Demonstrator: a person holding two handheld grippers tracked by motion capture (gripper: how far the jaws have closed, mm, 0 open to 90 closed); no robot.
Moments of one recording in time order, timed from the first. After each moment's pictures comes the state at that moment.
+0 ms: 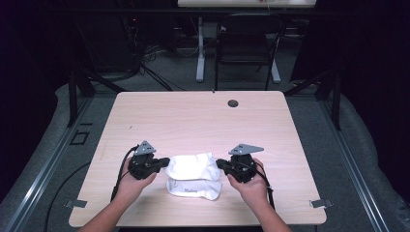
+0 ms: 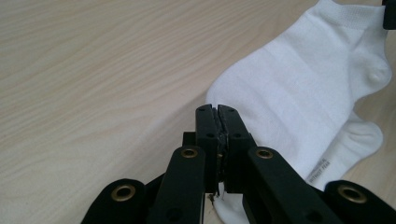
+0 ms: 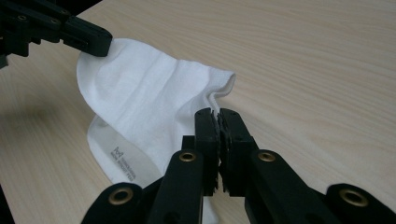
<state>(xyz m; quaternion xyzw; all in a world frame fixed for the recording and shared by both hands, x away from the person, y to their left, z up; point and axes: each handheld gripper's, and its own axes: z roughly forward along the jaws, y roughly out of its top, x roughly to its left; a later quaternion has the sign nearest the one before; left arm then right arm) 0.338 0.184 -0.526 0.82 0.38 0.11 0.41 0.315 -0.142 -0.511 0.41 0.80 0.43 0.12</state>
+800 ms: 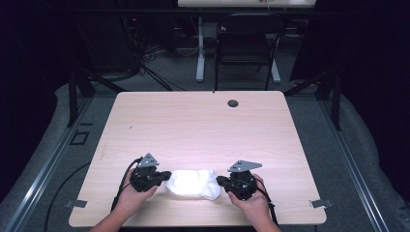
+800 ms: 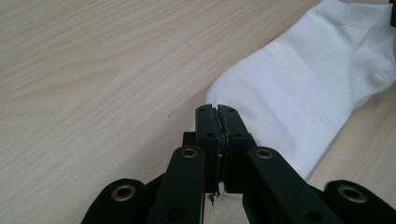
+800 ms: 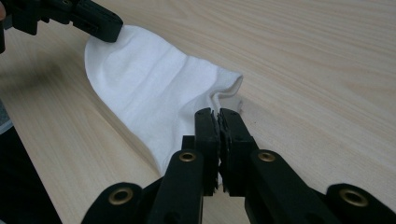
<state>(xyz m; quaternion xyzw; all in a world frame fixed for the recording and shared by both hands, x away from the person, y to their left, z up) 0.319 0.179 -0.550 0.84 0.37 0.09 0.39 0.284 -0.143 -0.535 0.40 0.81 0.41 0.10</state>
